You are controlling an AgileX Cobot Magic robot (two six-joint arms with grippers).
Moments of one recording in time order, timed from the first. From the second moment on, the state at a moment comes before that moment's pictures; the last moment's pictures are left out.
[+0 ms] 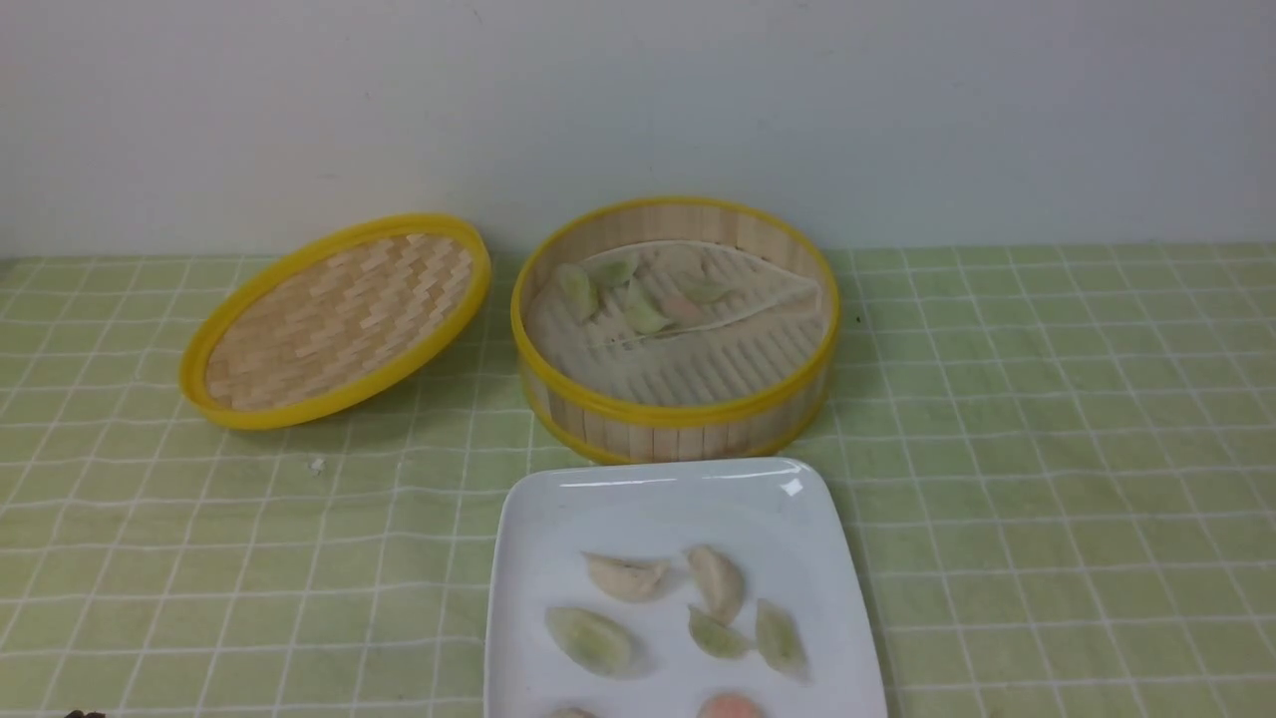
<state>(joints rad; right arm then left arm) 0.52 -0.02 -0.58 -0.11 0.52 0.27 -0.09 -0.01 0.03 -0.05 0.38 0.08</state>
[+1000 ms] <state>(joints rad) 0.52 -0.02 -0.48 -0.08 0.48 0.23 -0.09 -0.01 0.03 -0.05 0.38 0.08</state>
